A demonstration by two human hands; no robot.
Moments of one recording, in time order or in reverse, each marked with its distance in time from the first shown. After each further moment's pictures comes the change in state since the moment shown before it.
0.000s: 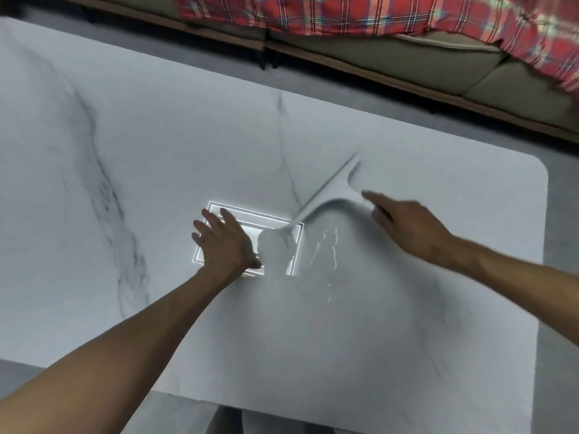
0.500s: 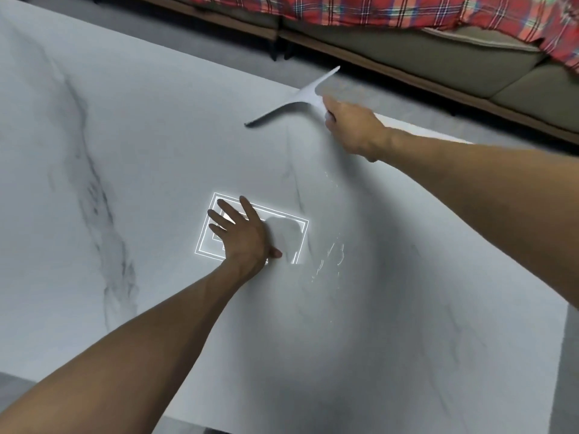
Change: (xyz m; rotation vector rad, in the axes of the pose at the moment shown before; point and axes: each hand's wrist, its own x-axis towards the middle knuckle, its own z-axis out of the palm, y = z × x) left_hand 0.032 0.048 0.010 0.022 0.078 0.077; right_hand 0.212 -0.058 -0.038 -0.104 0.026 -0.067
